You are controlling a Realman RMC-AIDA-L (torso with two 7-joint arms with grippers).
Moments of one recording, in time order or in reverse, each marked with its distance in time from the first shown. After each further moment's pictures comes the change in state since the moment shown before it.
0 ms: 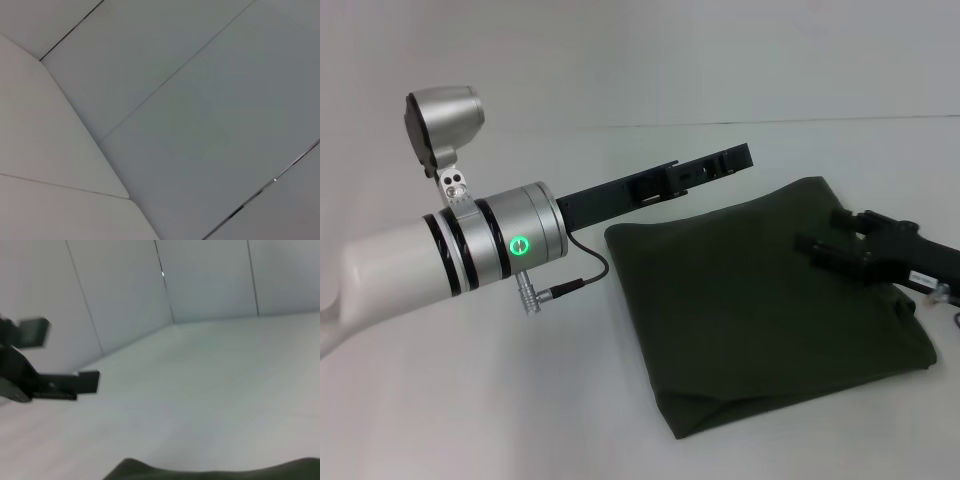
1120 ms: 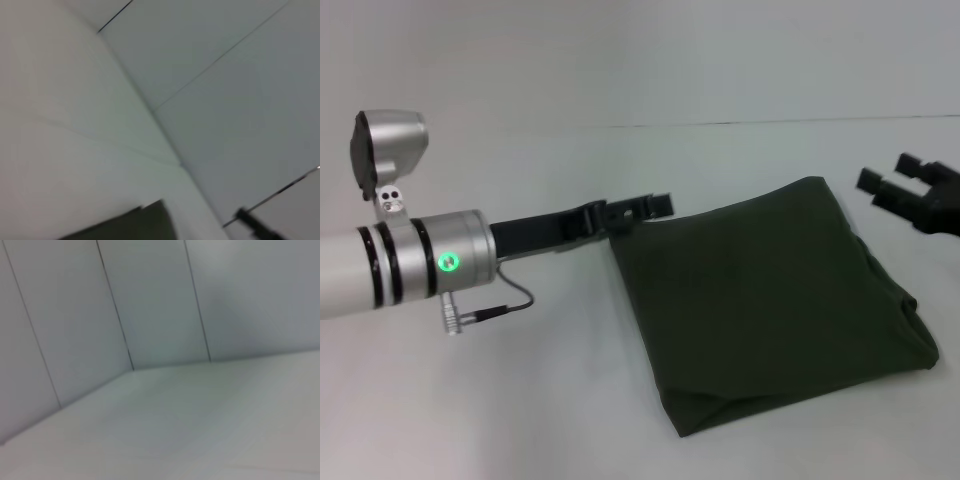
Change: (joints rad) left arm 0.024 0.058 -0.184 0.011 0.355 0.057 -0.244; right arm -0.067 -0.021 -0.065 -0.072 0.238 -0.016 0.039
